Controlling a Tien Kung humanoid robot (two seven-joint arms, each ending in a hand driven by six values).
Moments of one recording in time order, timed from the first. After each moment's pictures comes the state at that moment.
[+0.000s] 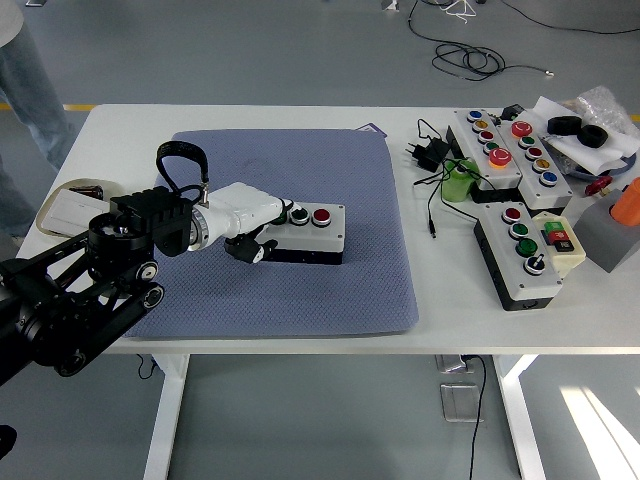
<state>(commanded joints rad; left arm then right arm) -0.75 0.30 -0.77 -1.26 2.14 -0.41 0.11 0.09 -0.15 0.99 0.18 -0.48 -0.33 -0.21</state>
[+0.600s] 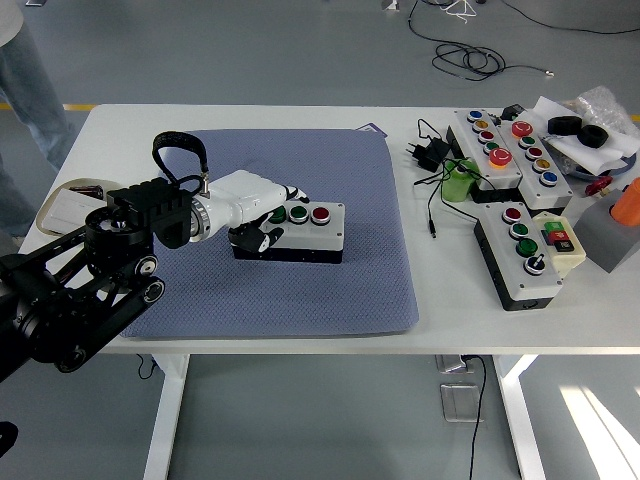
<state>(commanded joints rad) -0.76 0.30 -0.80 -1.31 2.13 -0.35 0.10 0.10 -0.15 0.99 0.18 -0.47 -0.33 -0.21</state>
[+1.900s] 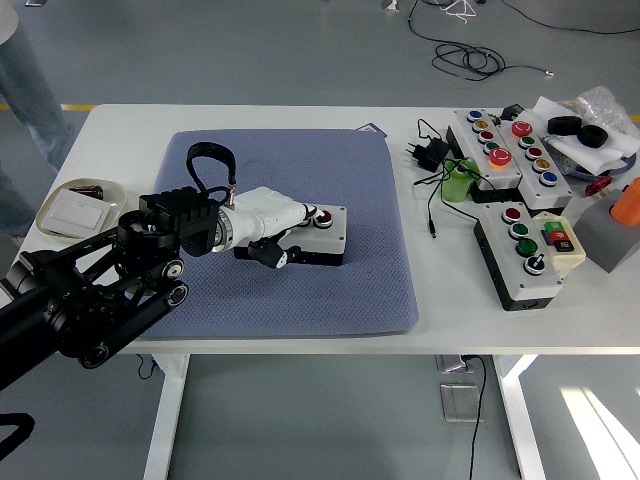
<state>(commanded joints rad) -0.82 0.25 -0.68 -1.19 2.09 -0.38 0.11 0.10 -0.15 0.99 0.18 -0.48 -0.33 -0.21</state>
